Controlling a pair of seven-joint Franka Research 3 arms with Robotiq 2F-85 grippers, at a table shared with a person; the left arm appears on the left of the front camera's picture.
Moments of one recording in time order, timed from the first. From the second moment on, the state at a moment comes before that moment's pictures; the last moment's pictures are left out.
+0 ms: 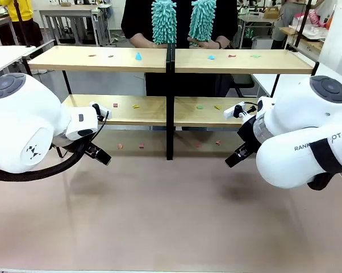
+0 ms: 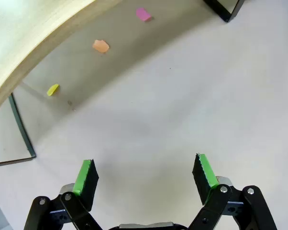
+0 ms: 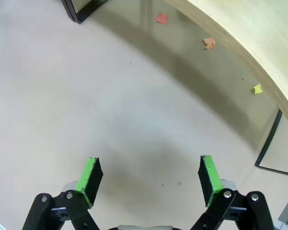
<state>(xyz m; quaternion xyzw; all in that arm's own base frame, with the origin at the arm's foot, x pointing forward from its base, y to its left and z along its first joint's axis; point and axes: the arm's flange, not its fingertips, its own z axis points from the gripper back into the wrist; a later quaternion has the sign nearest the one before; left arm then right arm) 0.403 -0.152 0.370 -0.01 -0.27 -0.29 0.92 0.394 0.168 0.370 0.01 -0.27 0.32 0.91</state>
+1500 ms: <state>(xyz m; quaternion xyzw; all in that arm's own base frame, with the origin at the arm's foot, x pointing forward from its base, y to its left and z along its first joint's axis) 0.331 -0.176 0.440 -0.22 -0.15 -0.38 0.89 0.351 0.152 0.436 0.09 -0.18 0.25 0.95</state>
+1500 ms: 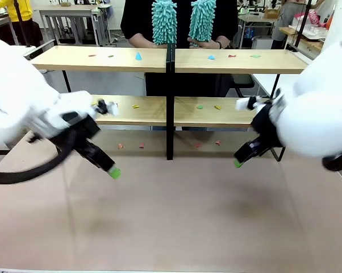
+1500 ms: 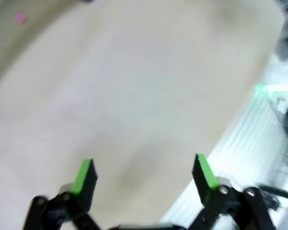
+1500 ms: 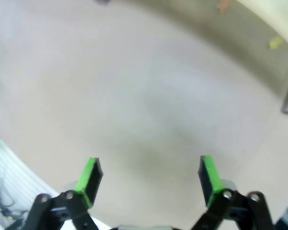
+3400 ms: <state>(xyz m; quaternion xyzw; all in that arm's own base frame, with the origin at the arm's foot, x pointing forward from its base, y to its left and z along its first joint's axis) 0.315 0.040 0.643 -0.19 -0.41 -0.09 0.89 0.247 0.003 0.649 0.24 -0.38 0.06 0.89</state>
